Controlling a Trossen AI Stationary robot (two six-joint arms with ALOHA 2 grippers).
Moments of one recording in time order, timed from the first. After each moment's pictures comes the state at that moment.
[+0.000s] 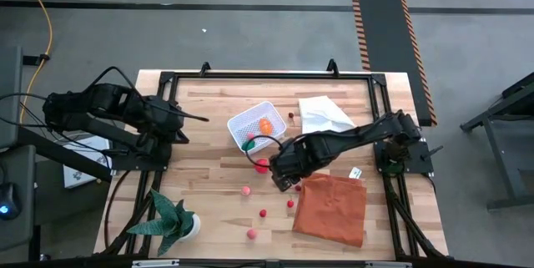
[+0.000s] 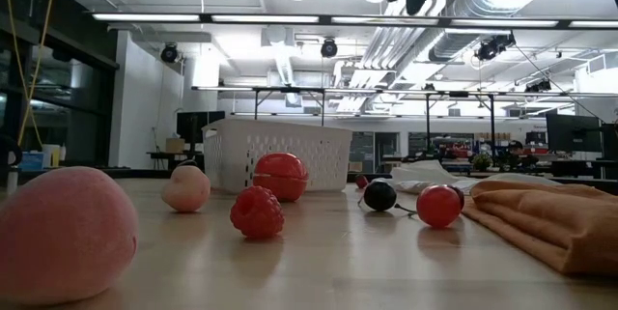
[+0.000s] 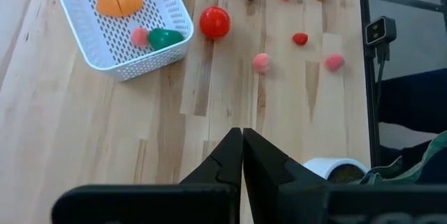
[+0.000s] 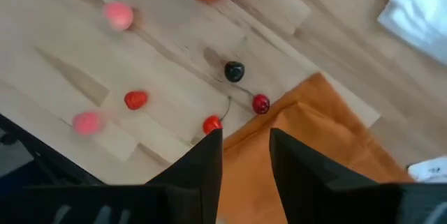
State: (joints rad) left arm -0.02 0.90 1.28 -1.33 0.03 -0.28; right arm 0.29 1.93 1.92 -1.37 0.04 1.23
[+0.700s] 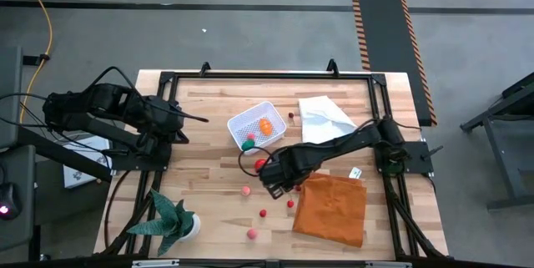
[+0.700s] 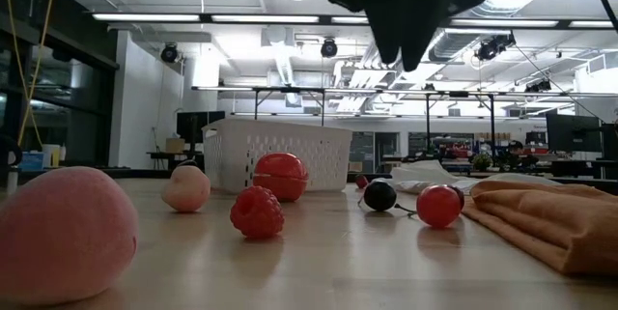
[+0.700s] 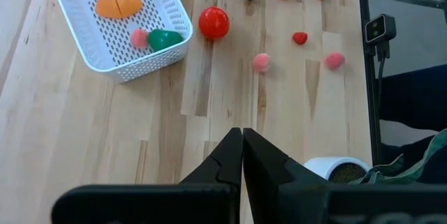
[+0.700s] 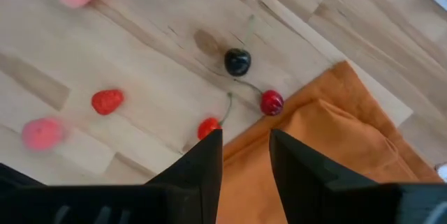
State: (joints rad) left arm -0.02 0.90 1.28 -1.33 0.03 -0.27; right arm 0.28 2.08 1.92 -1.33 -0.03 1.23
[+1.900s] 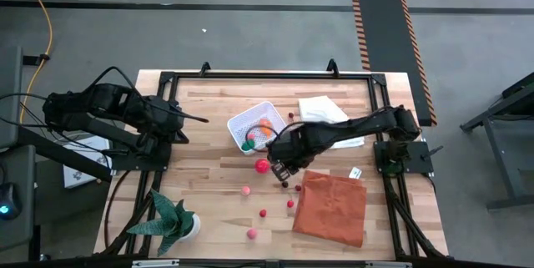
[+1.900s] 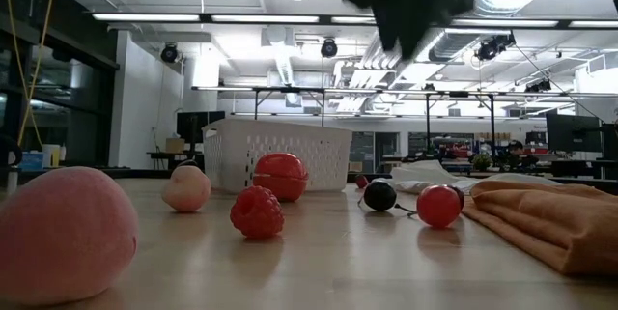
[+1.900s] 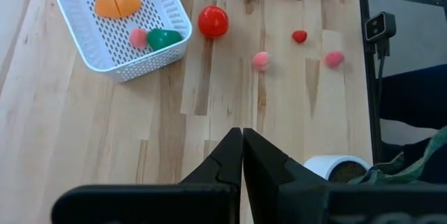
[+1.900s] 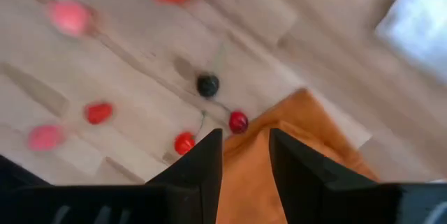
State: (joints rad) left arm -0.02 0.90 1.28 -1.34 0.04 -0.26; right arm 0.18 1.90 1.72 -1.25 -0.05 1.11
